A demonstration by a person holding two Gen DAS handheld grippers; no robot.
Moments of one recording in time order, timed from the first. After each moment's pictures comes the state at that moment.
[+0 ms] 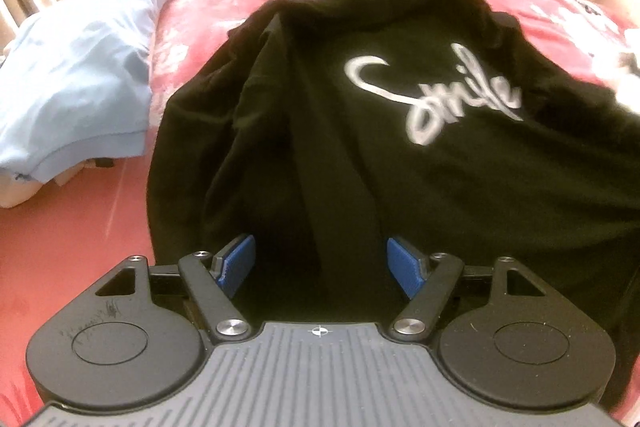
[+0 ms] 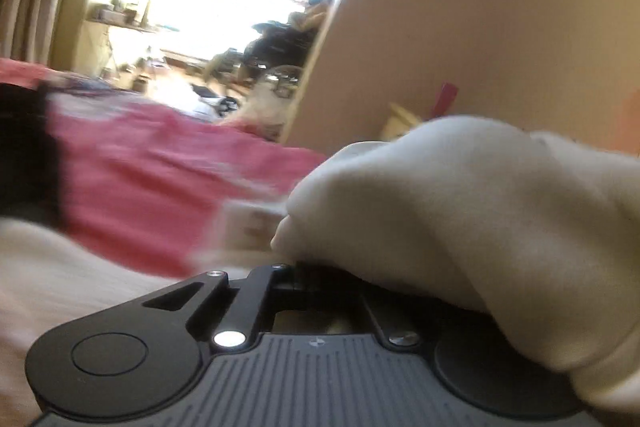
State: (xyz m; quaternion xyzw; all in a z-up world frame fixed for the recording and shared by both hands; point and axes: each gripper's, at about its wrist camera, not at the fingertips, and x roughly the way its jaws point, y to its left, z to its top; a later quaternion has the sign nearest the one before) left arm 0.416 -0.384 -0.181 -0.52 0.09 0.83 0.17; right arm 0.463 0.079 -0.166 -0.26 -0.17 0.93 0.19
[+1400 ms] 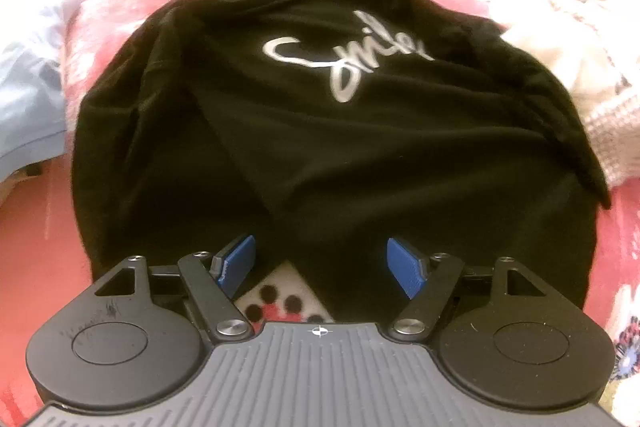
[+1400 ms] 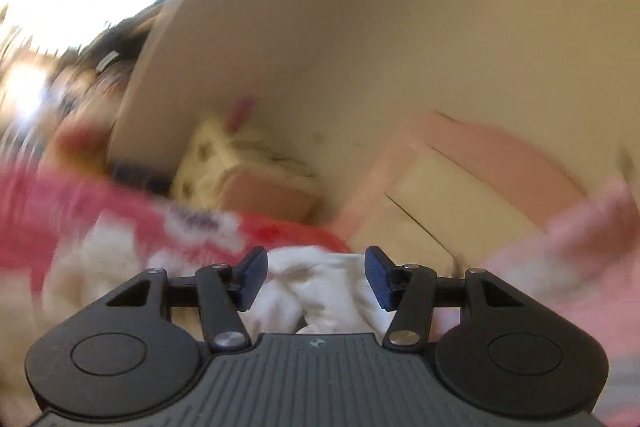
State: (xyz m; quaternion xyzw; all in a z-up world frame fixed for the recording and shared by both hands) left arm 0.444 -0.386 -0.180 -0.51 0.11 0.78 0.34; right arm 0.635 0.049 0.089 -0.21 -0.10 0.90 0.37
